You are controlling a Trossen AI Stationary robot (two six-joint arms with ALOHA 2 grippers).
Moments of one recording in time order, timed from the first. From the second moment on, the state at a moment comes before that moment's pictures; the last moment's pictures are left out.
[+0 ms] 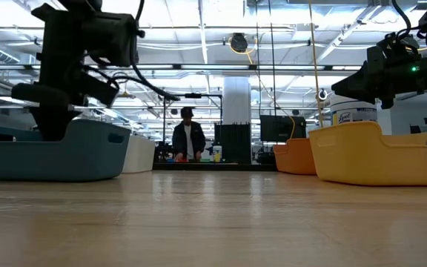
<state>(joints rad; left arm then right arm) -0.04 1.50 0.87 -1.09 -0.12 -0.37 -0.35 0.07 0.02 0.08 0.34 0.17</state>
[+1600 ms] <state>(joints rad) -0.76 1.40 0.93 -0.92 0.21 -2.14 -0.35 0.07 0.01 0.08 0.34 0.17</state>
